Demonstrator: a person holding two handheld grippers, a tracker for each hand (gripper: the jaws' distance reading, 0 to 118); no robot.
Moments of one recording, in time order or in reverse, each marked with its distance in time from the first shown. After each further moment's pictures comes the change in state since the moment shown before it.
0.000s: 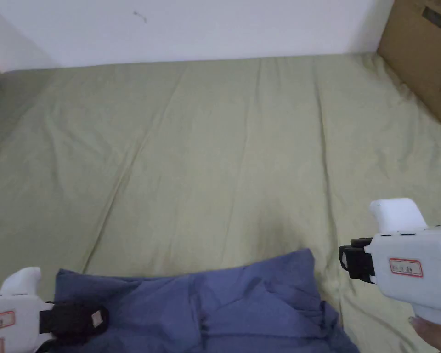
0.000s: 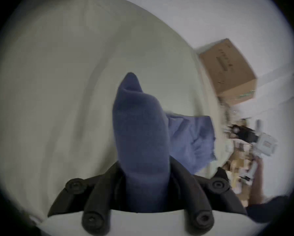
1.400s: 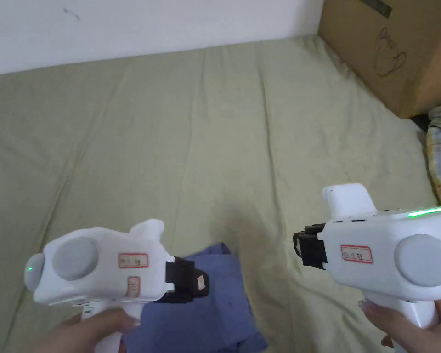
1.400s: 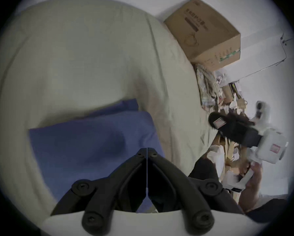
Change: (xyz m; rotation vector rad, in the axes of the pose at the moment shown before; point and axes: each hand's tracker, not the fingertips) left arm 0.210 0.003 -0.133 -0.255 -0.245 -0.263; right arm 0.032 -0.017 0.014 0.040 0.052 -0.081
